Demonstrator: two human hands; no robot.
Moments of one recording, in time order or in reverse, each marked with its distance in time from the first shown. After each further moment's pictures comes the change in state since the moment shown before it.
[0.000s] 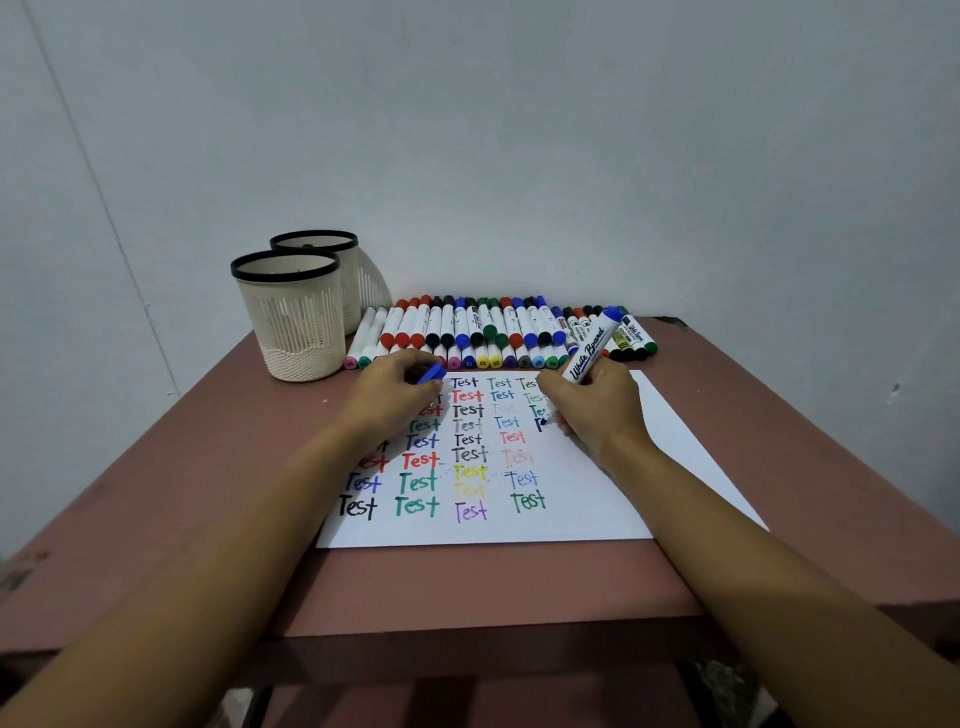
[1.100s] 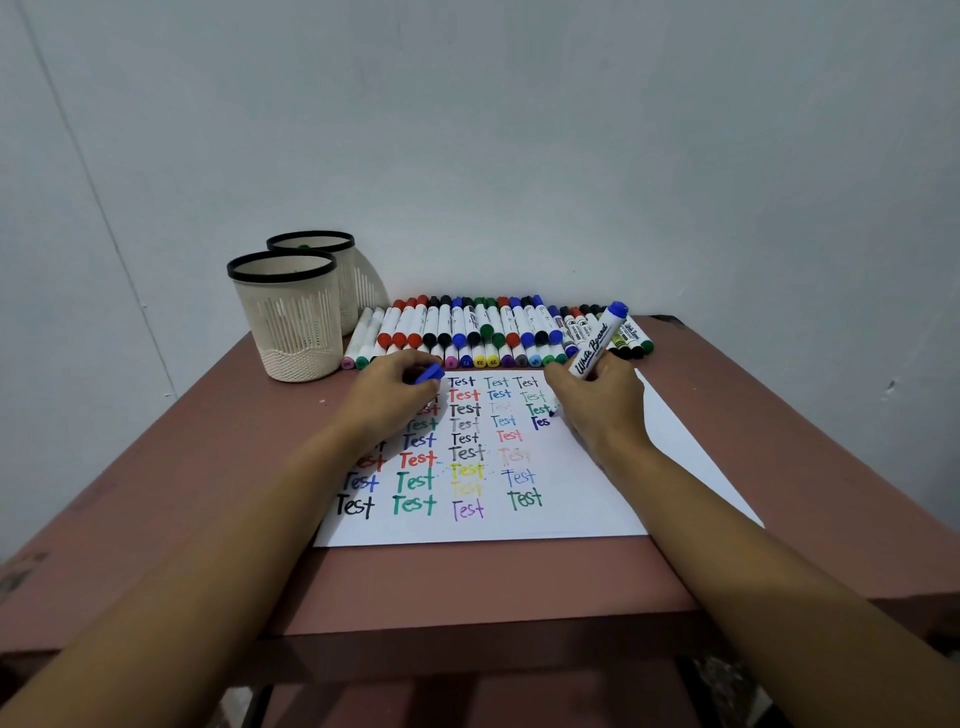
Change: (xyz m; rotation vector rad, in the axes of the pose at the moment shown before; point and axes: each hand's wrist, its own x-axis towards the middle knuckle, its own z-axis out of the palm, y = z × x) left_hand -0.001 0.001 0.000 0.030 -0.012 0.020; right_hand -0.002 -0.005 -0.001 -0.026 0.096 -0.012
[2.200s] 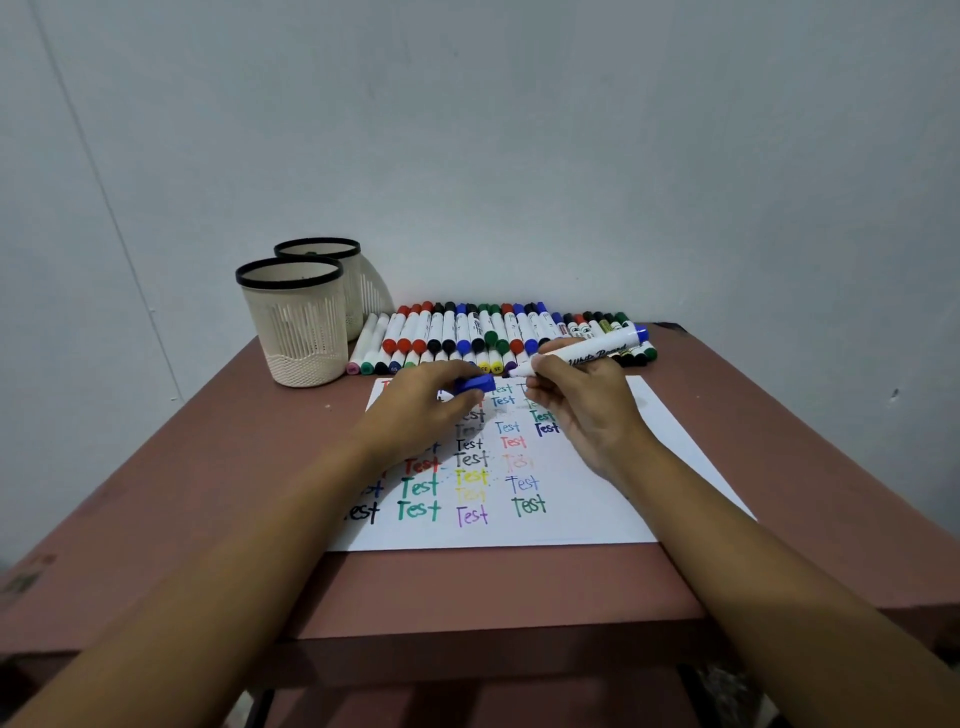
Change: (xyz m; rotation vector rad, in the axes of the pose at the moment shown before) left_hand -0.007 0.012 0.009 0.115 -0.042 0.337; right_hand -0.001 -0.013 0.003 0.677 -0.335 0.092
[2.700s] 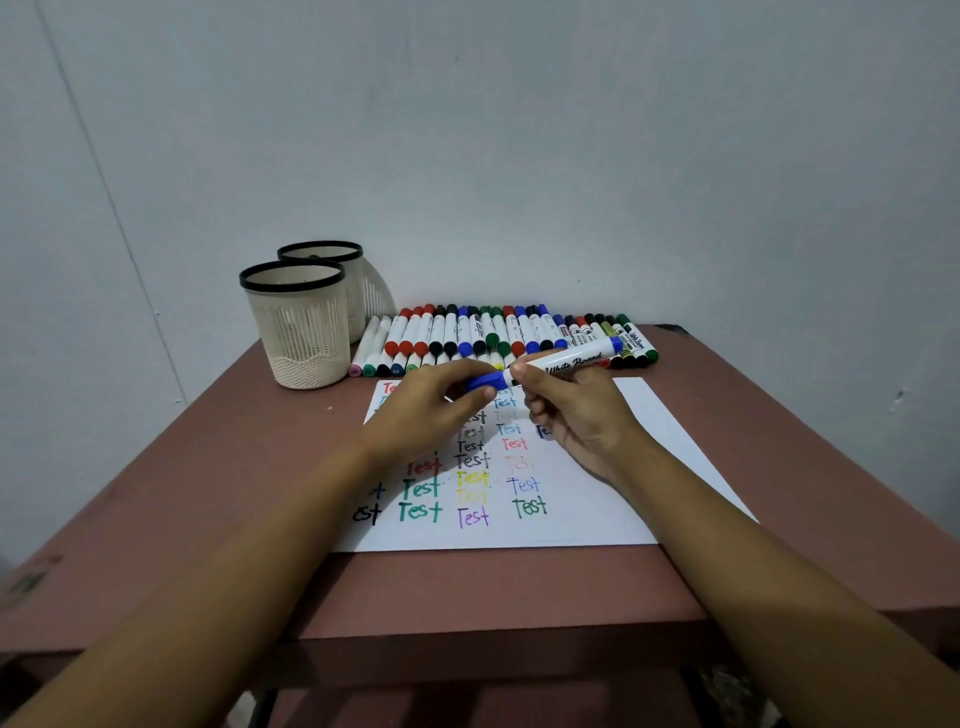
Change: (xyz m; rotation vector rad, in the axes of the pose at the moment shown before) left_hand -0.003 0.009 0.000 -0.140 -0.008 0.081; right_hand -0.001 0.005 -0.002 -0.164 -0.136 0.052
